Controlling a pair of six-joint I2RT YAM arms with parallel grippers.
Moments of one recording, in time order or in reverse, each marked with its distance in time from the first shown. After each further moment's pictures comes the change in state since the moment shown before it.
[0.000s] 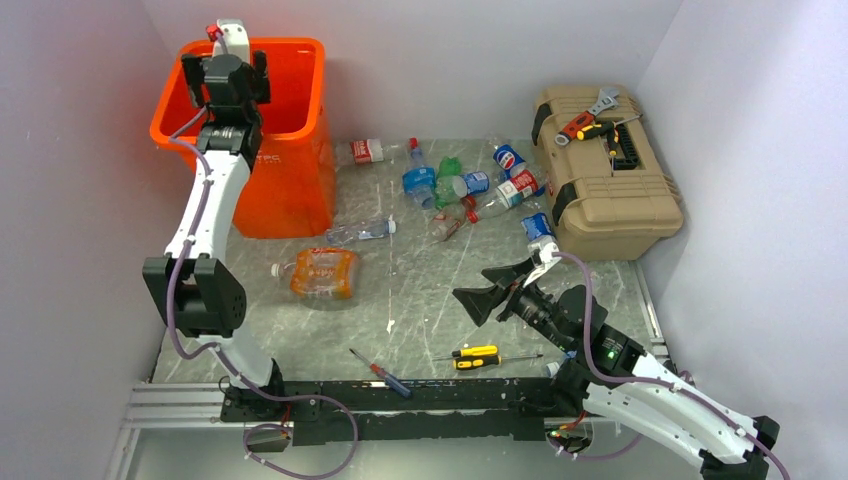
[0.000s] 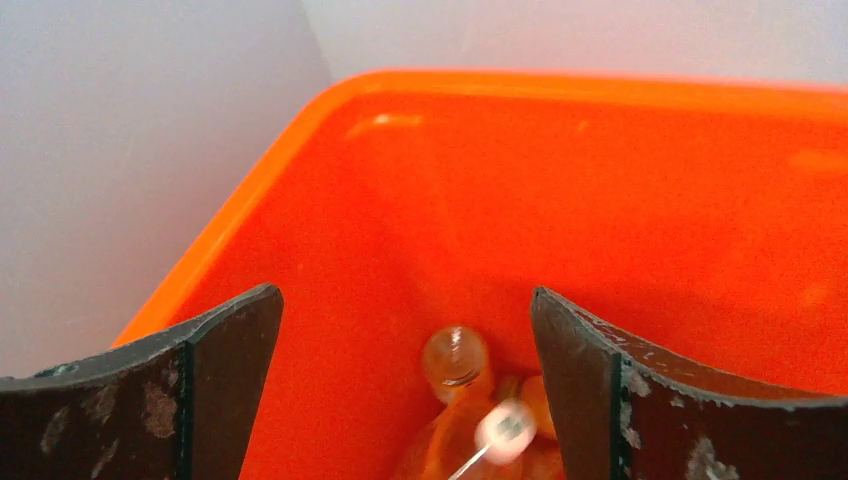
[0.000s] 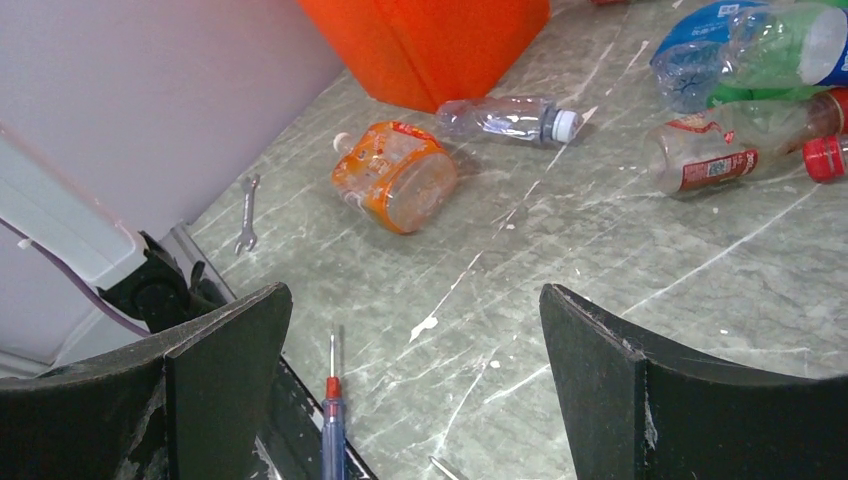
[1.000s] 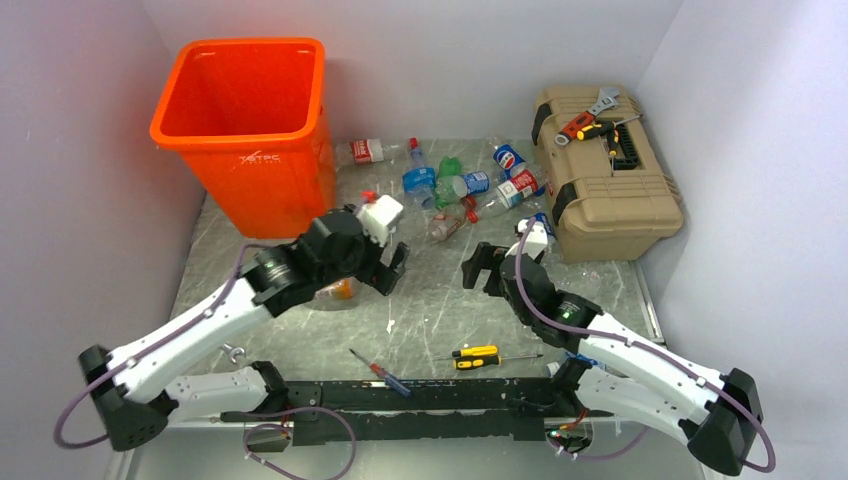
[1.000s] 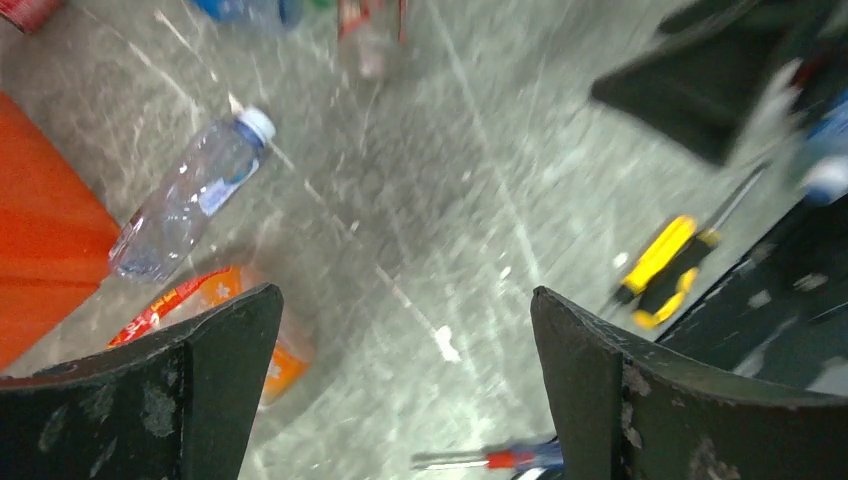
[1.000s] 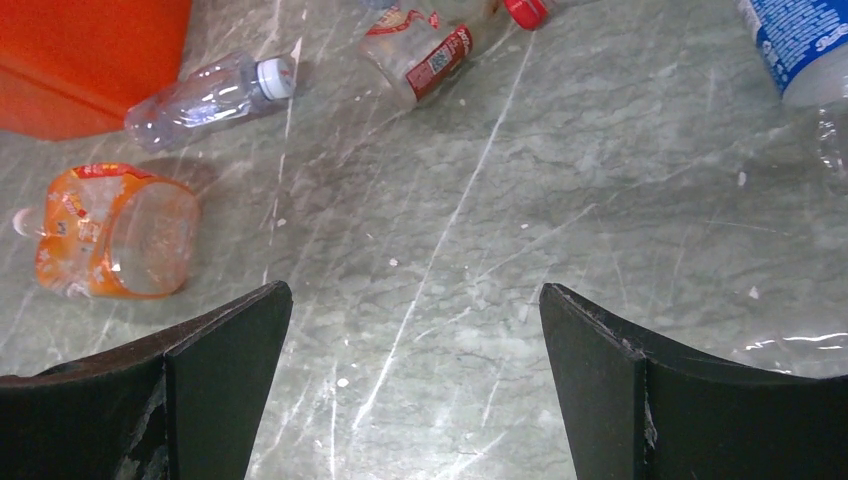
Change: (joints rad) left arm -0.871 -0.607 -0.641 -0.497 0.350 -0.267; right arm -0.085 0.408 0.123 -0.174 0.383 0.219
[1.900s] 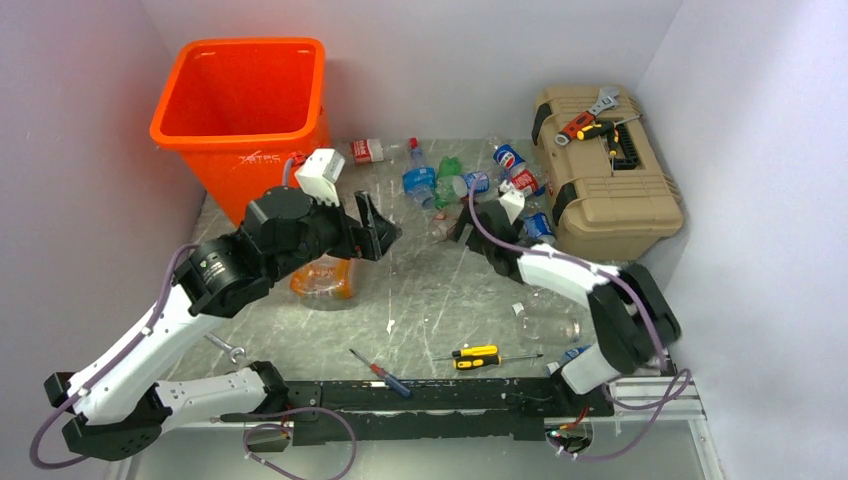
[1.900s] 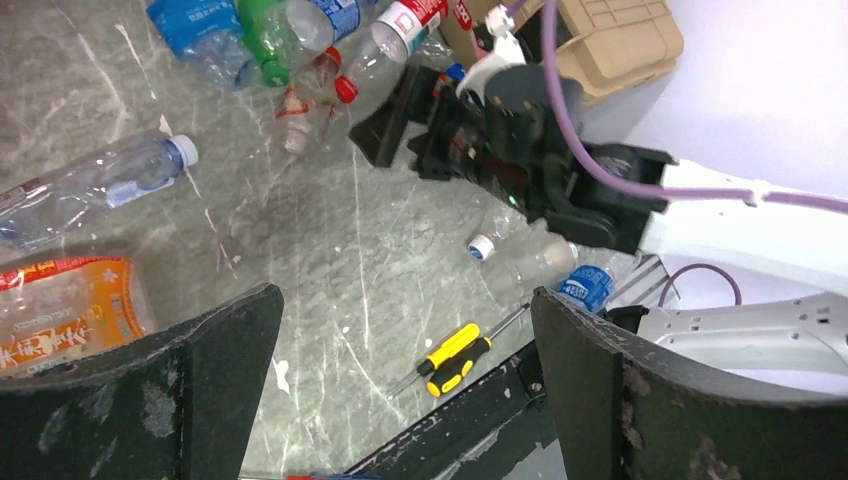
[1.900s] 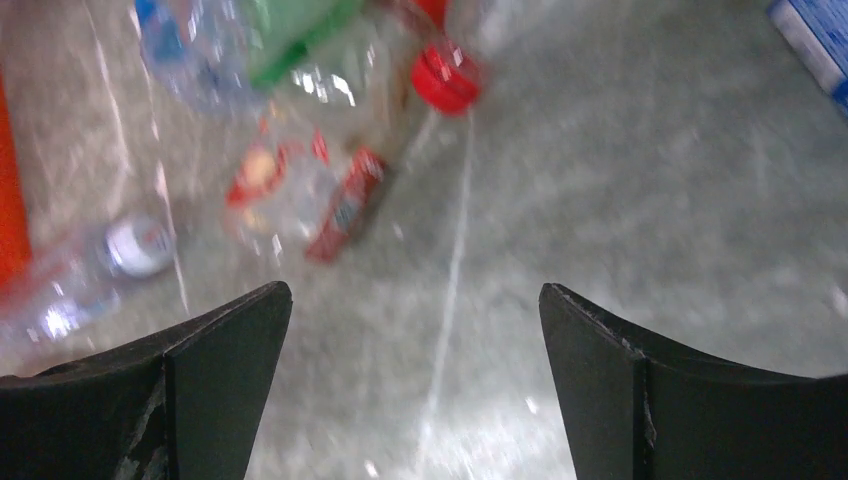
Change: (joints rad) left arm 0.010 -0.083 0.293 -0.165 -0.037 -0.515; right arm -0.263 0.632 0.198 0.241 -0.112 0.083
